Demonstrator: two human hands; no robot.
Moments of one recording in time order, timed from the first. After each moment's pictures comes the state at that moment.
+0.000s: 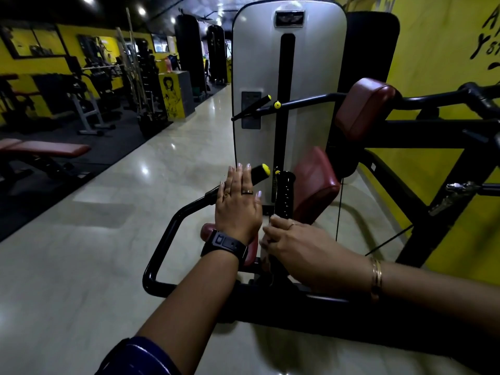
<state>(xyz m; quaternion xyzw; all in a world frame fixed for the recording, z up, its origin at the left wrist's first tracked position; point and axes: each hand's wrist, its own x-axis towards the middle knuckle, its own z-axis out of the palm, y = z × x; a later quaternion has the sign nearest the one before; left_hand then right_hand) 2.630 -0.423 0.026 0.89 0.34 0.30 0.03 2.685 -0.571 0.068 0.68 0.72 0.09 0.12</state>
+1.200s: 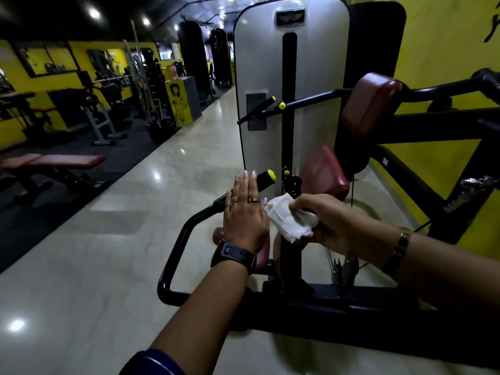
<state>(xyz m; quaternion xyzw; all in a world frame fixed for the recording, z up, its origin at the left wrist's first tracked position) 2.627 -0.424 0.028 0.89 0.32 0.32 0.06 2.709 -0.567 0.108 0.61 0.26 -0.48 -0.57</state>
